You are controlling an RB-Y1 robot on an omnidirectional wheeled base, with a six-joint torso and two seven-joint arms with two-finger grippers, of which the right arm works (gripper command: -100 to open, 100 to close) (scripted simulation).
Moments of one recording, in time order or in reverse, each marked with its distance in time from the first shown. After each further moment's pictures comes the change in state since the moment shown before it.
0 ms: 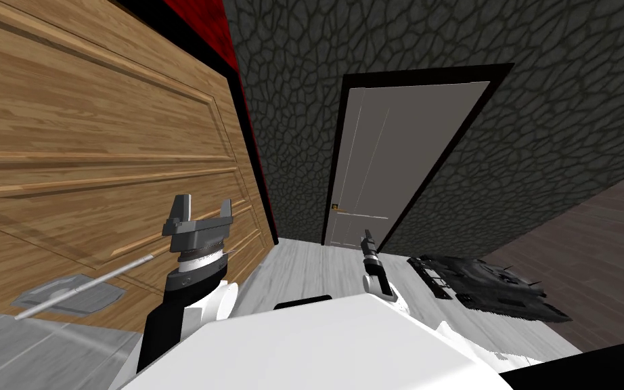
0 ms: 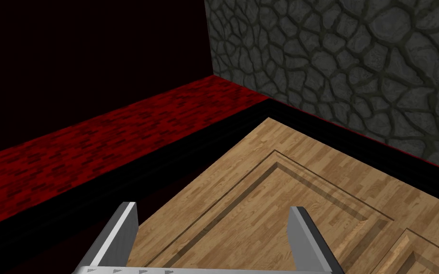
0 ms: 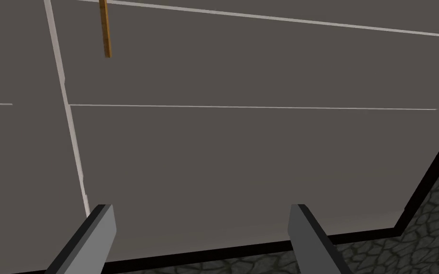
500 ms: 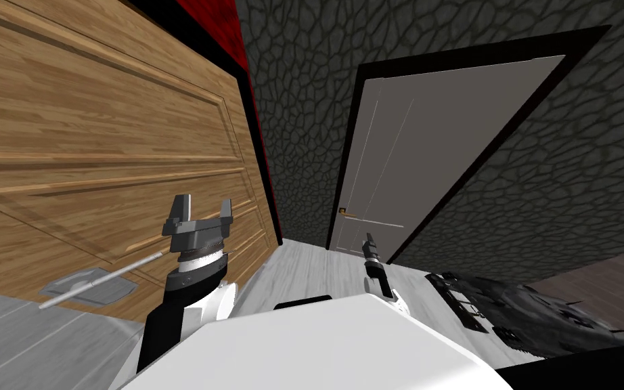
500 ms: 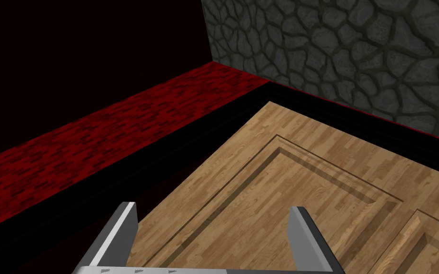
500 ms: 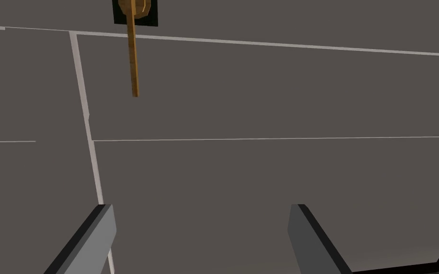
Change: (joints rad) arm -0.049 -0.016 -0.026 0.155 -0.009 -0.045 -0.019
